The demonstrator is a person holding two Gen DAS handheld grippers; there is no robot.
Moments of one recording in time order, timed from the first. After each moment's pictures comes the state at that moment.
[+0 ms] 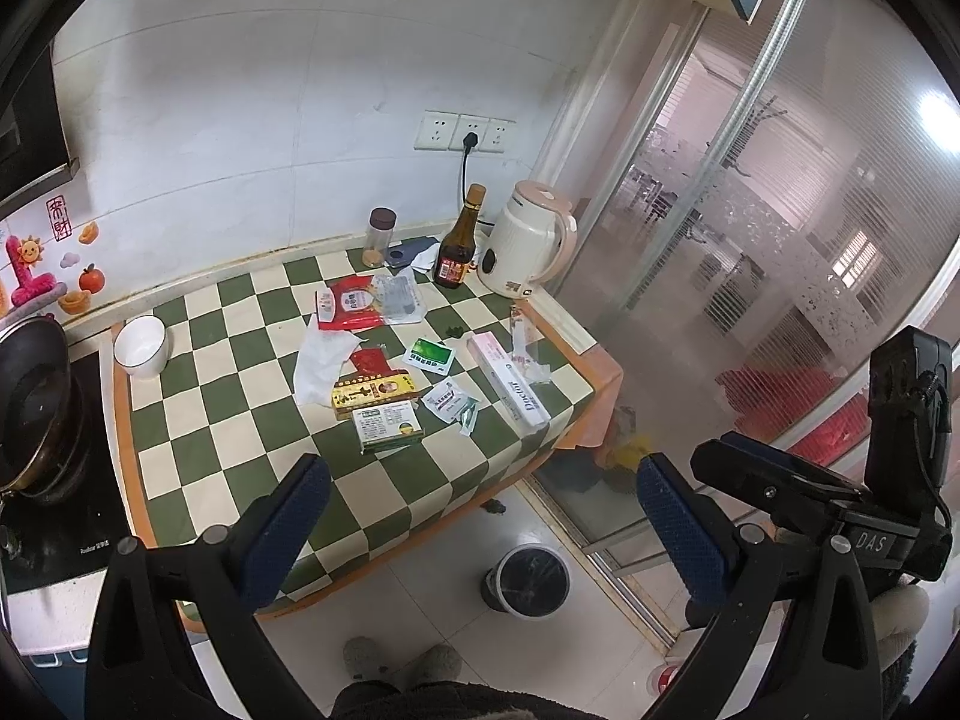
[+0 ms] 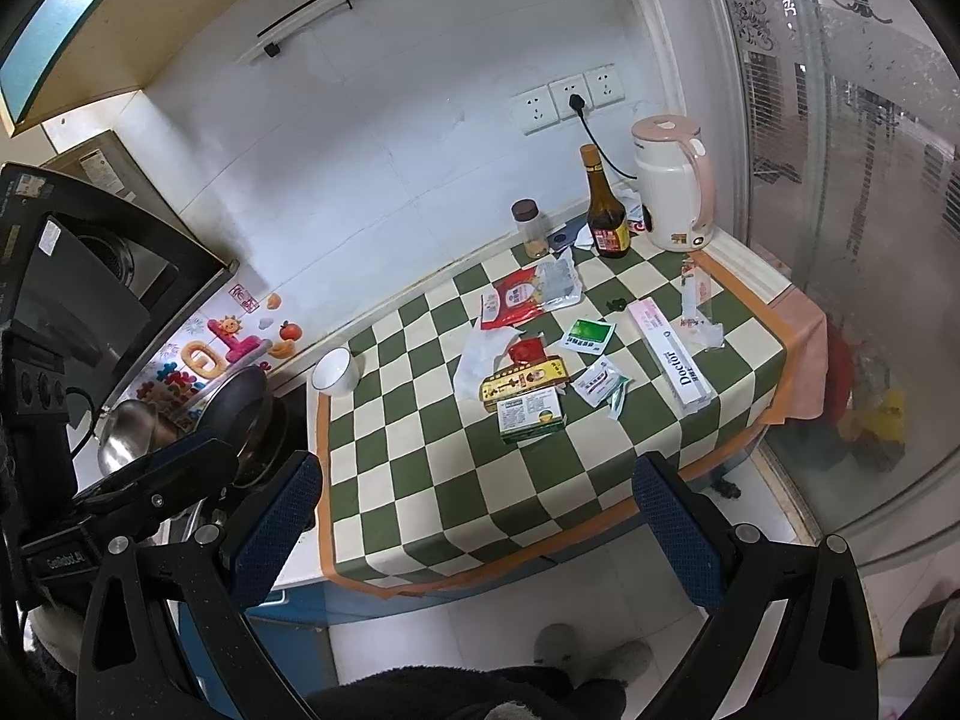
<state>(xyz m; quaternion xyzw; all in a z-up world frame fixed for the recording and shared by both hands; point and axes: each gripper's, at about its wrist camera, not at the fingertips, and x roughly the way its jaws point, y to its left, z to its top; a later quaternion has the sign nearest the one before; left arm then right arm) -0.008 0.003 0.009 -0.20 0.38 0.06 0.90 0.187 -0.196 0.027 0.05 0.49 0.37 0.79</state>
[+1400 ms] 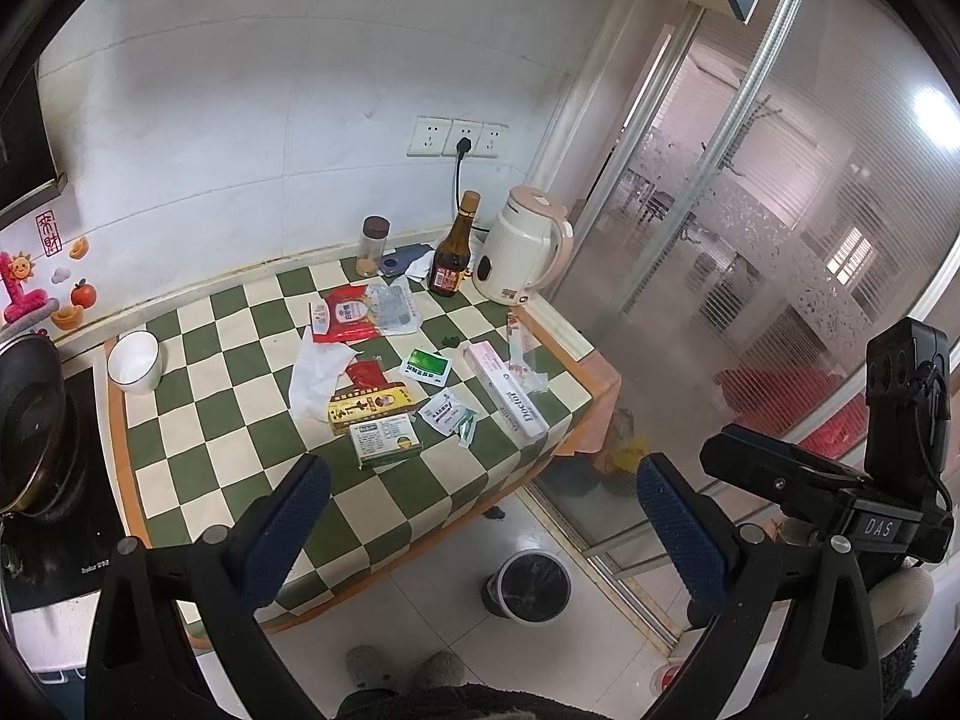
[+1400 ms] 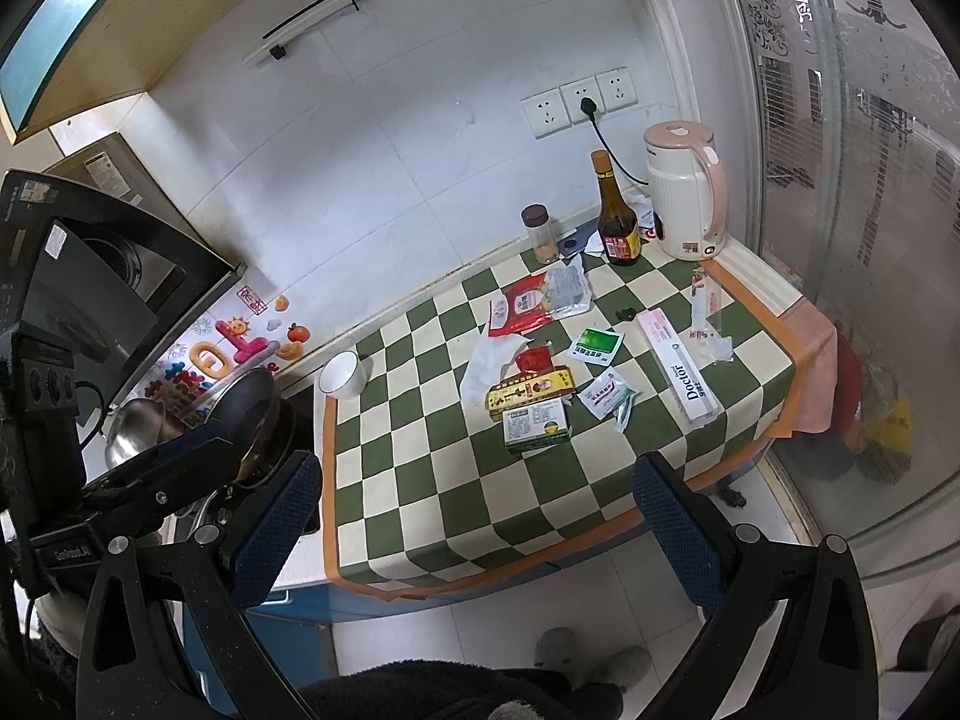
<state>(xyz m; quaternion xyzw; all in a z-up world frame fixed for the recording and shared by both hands) 0.000 0.006 0.013 -0.20 0.37 0.06 0.90 0.191 -0.195 0.027 0.05 0.49 0.38 0.78</state>
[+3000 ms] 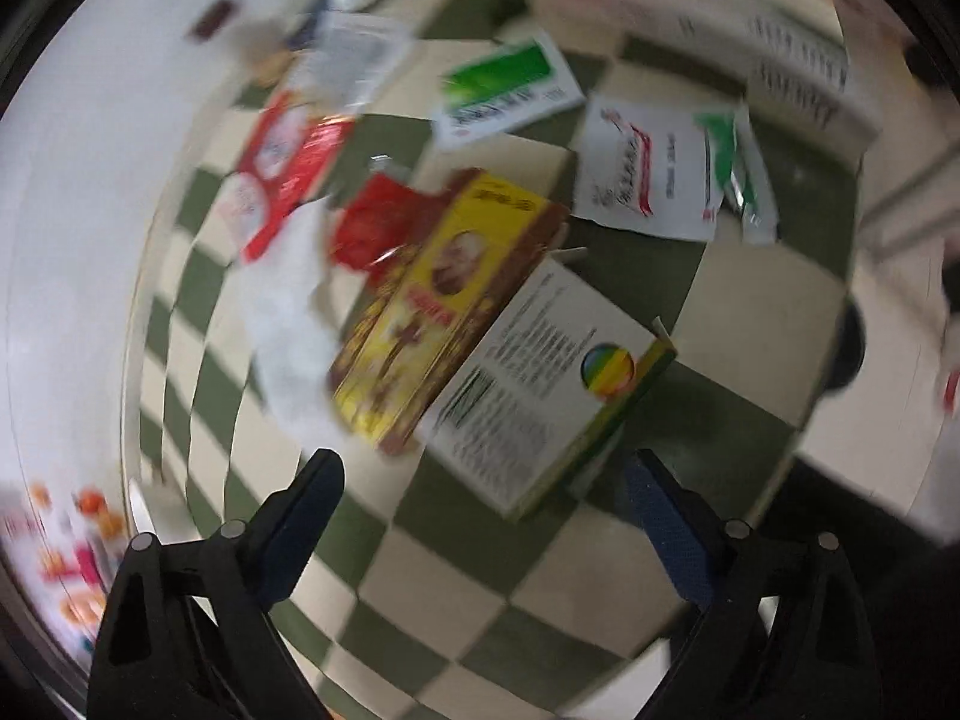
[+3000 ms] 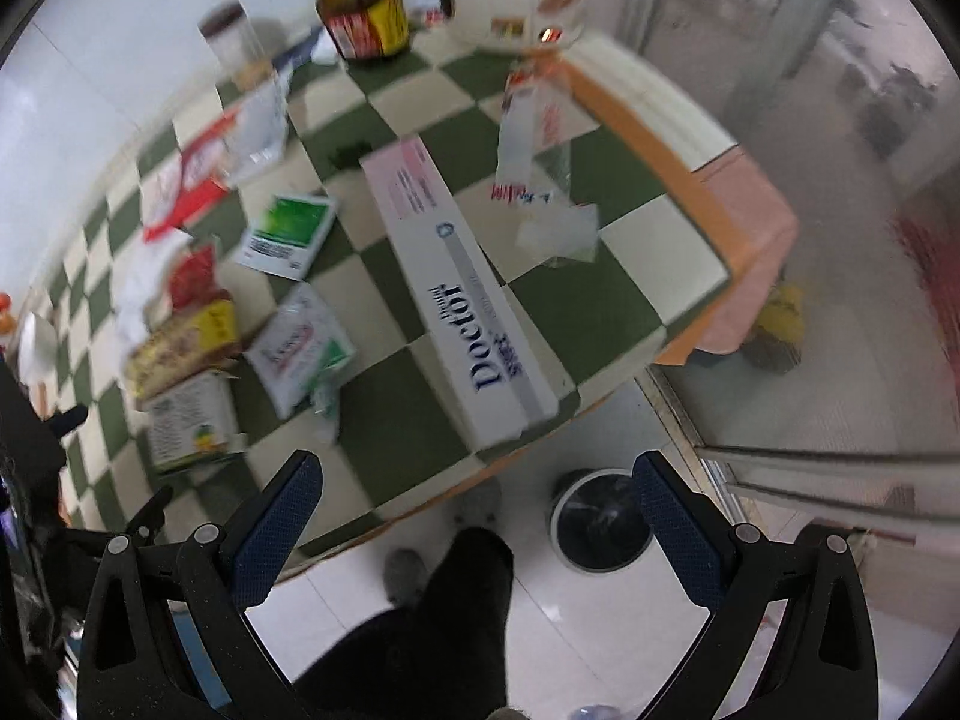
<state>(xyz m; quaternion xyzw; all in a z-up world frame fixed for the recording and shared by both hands) 0.259 0.009 -0.336 0.19 0.68 0.06 0.71 0.449 -0.148 -0.296 -0.11 0.68 0.19 0.70</state>
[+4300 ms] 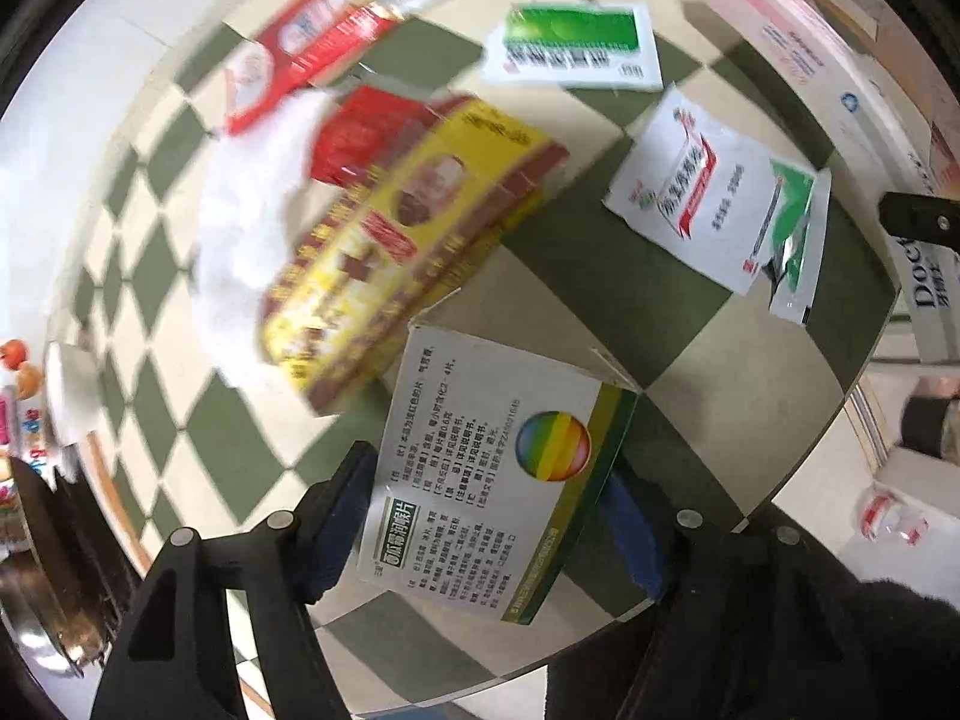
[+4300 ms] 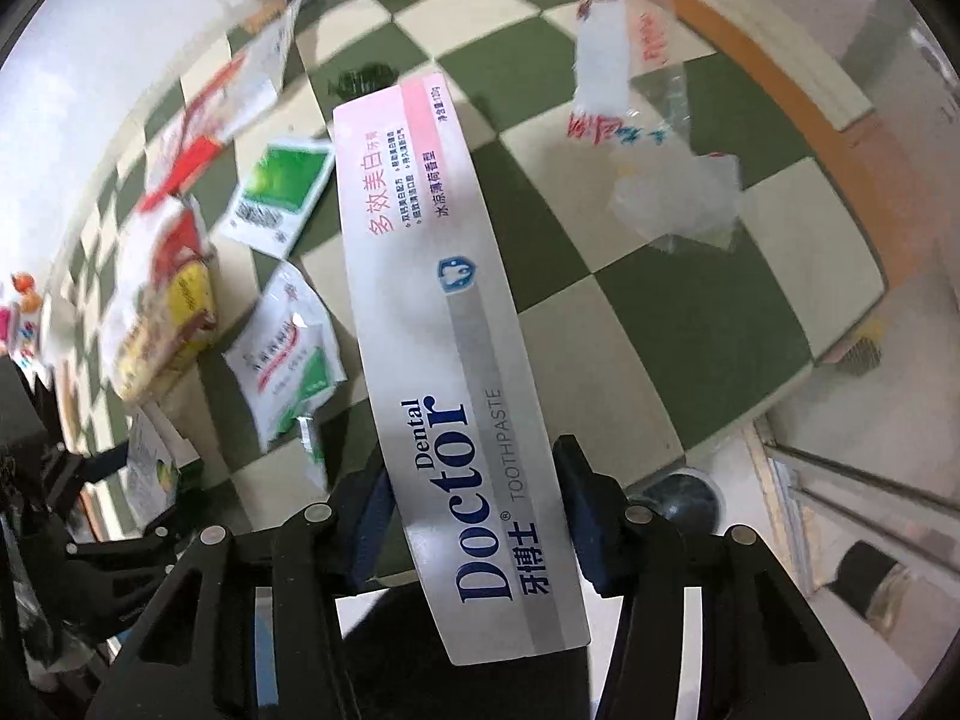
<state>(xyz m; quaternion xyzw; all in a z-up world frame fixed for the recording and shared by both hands) 0.264 0.014 -0.336 0.00 0.70 0.16 0.69 0.458 -0.132 -0.358 -0.04 0.71 0.25 0.66</state>
